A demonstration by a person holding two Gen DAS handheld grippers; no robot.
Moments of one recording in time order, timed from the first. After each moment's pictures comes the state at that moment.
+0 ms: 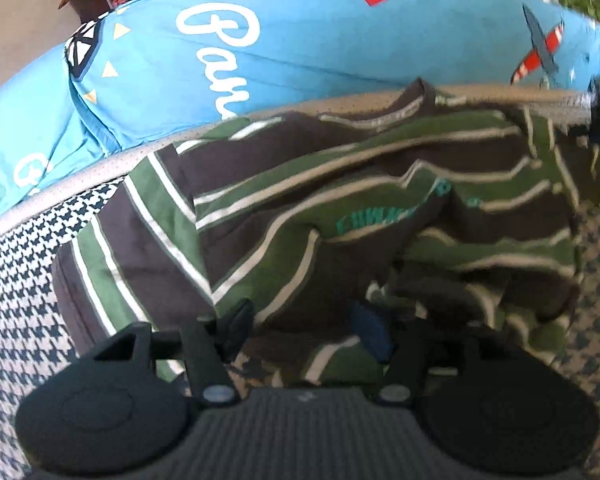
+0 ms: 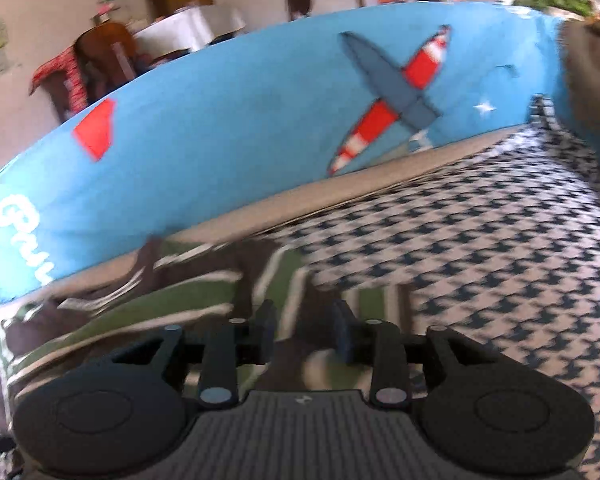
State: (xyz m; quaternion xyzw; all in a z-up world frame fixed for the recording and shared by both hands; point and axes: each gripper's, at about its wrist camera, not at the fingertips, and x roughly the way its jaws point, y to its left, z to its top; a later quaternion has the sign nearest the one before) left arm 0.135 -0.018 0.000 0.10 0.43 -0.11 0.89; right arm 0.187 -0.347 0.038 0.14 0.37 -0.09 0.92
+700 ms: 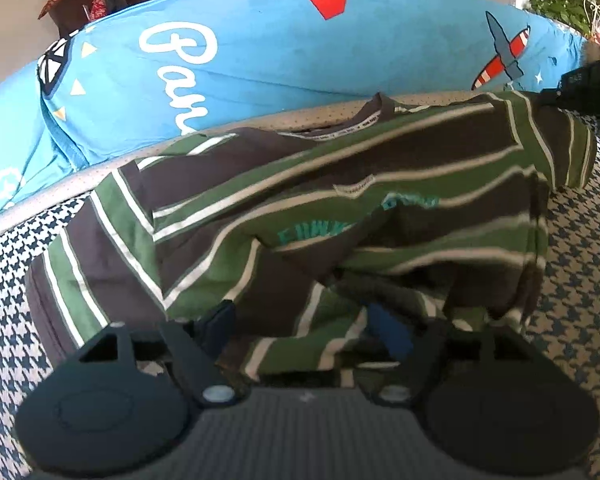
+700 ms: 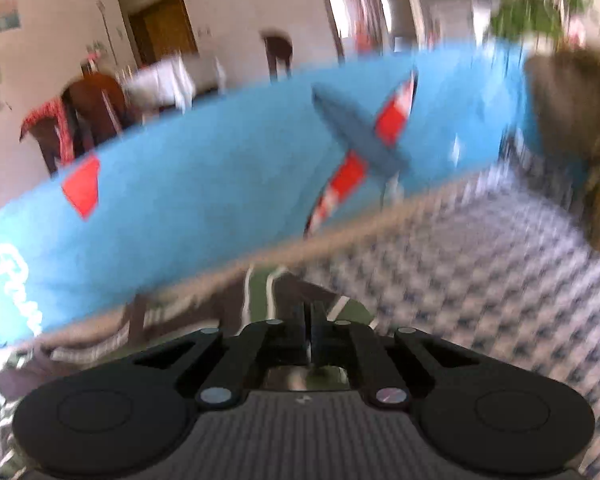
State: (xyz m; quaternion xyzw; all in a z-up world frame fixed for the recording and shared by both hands) left arm 0.123 -0.040 -0.004 0.11 0.42 -0.14 0.89; right arm 0.179 -0.350 0.052 0.13 0.27 -0.11 0.95
